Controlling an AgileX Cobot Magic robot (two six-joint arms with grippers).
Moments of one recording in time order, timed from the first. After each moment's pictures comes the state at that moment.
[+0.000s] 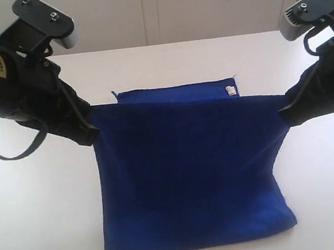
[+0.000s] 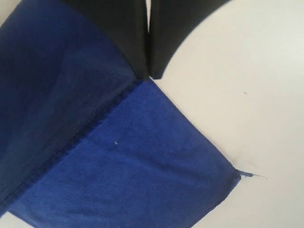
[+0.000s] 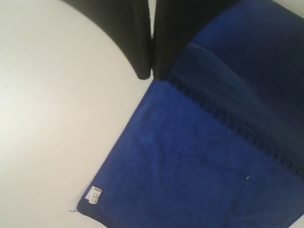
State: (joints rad) left arm -0.68 1.26 -0.97 0.05 0.63 0.13; right arm 0.15 1.12 -0.83 0.12 0.69 -0.35
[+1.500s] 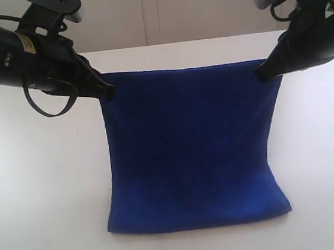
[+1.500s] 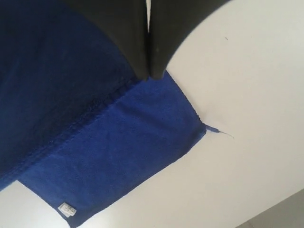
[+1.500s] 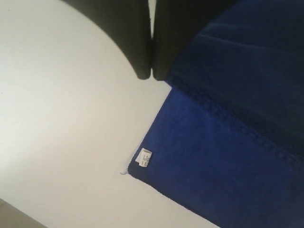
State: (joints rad) left arm -0.58 1.43 -1.05 0.01 0.39 0.11; right arm 0.15 1.36 -1.02 -0.09 0.58 -0.20
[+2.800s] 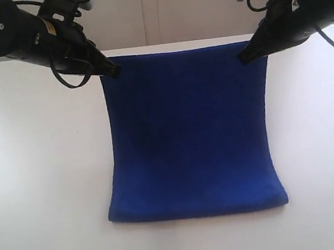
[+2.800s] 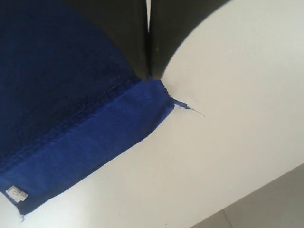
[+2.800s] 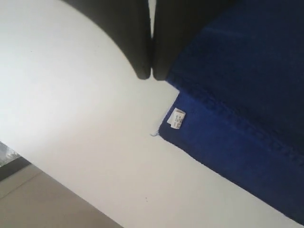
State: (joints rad) left arm -0.51 1.64 -1.23 0.03 0.37 0.13; right arm 0.15 1.56 -1.15 -0.27 0.47 -0.10
